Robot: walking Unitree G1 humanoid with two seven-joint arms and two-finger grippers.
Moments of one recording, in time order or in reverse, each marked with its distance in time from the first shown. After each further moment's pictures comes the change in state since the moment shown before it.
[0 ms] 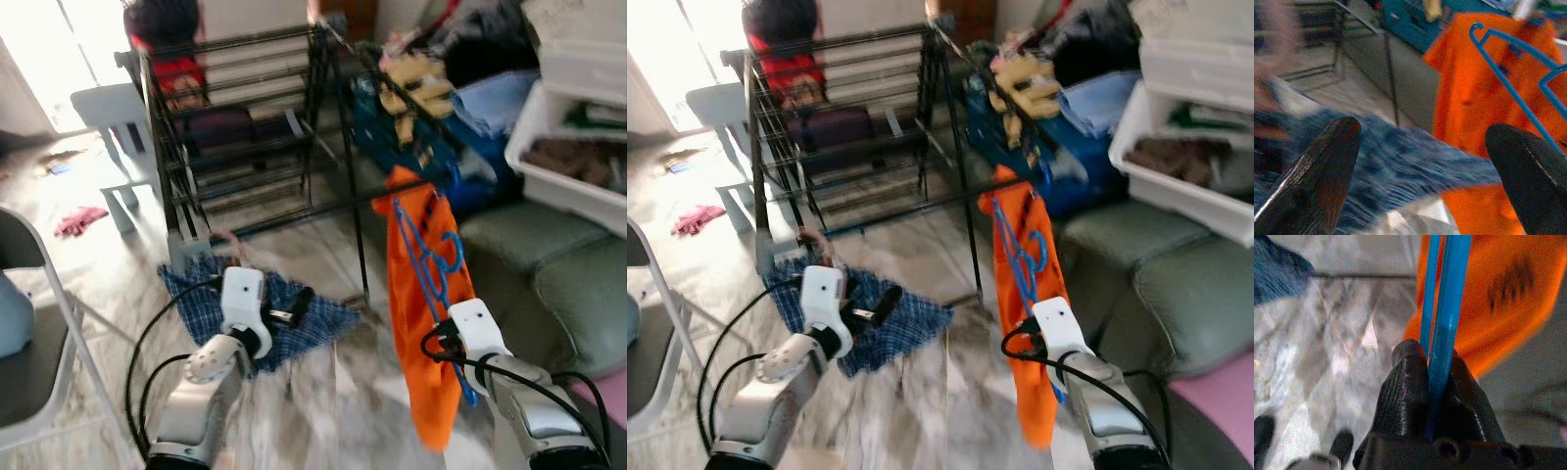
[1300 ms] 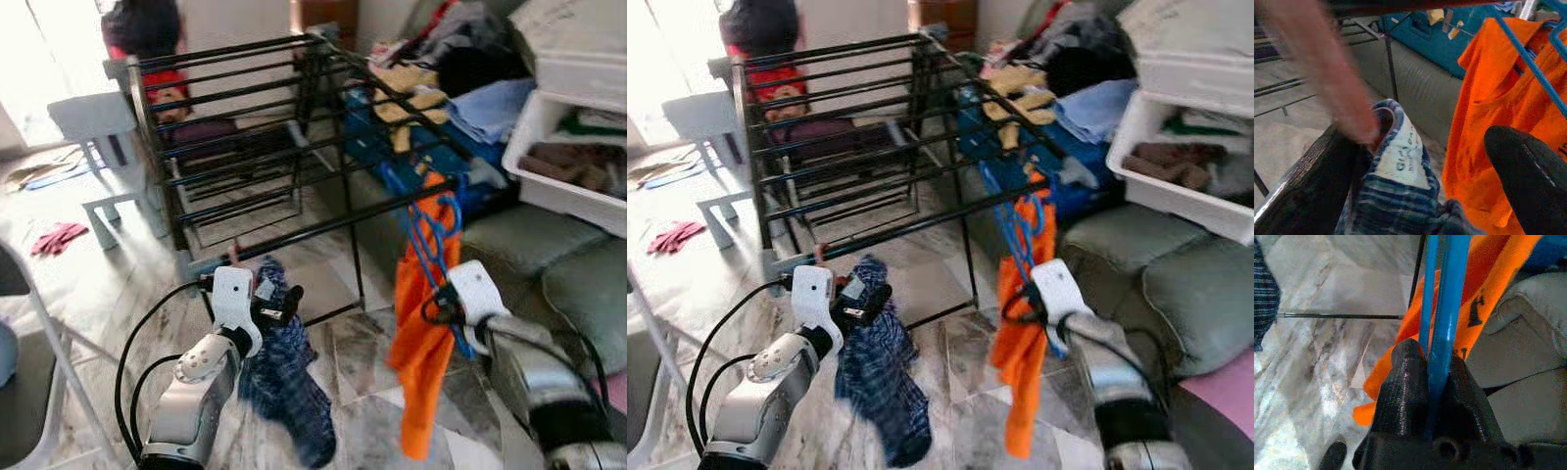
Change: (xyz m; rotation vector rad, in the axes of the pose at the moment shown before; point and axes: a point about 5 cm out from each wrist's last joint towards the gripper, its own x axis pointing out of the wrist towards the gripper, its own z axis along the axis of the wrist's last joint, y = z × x) left arm -0.001 0.004 0.000 0.003 0.005 0.015; right arm 0.014 -0.022 0.050 -0.060 -0.122 0.011
